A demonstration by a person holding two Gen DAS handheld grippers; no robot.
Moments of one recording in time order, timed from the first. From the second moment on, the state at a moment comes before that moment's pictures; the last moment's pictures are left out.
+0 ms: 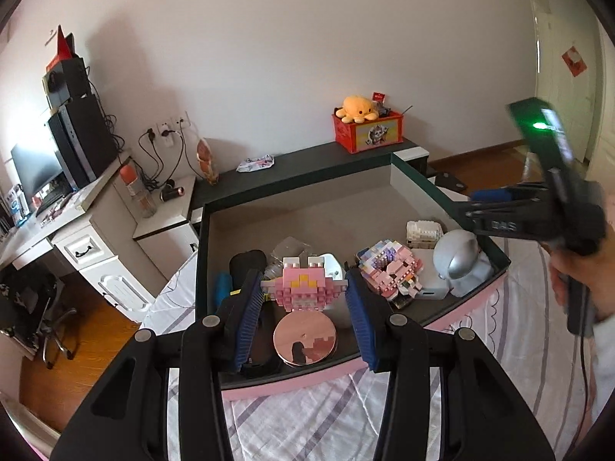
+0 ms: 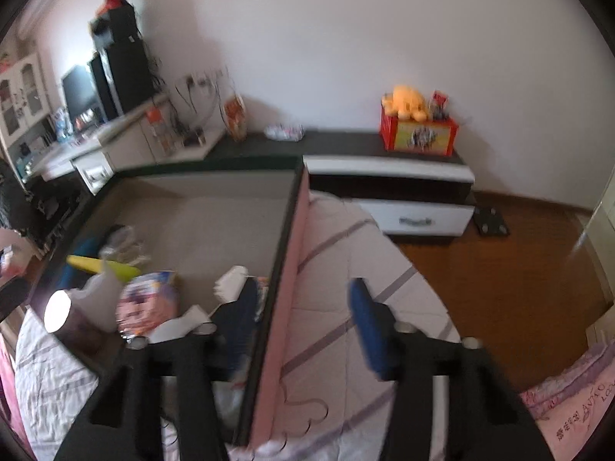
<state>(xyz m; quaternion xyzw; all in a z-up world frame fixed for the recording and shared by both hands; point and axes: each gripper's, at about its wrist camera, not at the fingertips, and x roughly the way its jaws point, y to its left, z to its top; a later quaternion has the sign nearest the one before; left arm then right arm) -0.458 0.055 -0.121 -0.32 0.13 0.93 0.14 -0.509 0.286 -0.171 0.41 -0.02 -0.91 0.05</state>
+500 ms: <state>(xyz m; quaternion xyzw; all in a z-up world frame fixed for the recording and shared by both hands) -0.501 0.066 -0.124 -0.33 0.13 0.92 0.15 -0.531 0.273 -0.180 0.45 -0.01 -0.89 0.08</state>
